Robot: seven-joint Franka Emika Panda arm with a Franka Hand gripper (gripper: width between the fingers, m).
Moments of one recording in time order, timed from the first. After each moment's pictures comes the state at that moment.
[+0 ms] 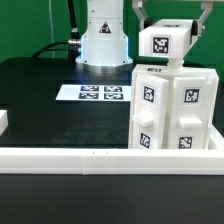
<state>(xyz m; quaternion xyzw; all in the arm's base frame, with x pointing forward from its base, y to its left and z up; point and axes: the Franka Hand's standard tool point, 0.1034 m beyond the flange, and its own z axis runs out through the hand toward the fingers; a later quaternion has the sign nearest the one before) 0.601 0.070 0.184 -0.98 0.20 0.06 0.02</state>
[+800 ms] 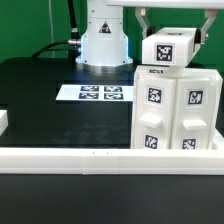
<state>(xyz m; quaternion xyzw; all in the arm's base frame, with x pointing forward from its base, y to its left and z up) 0.610 0.072 0.177 -0.98 0.20 0.03 0.02</state>
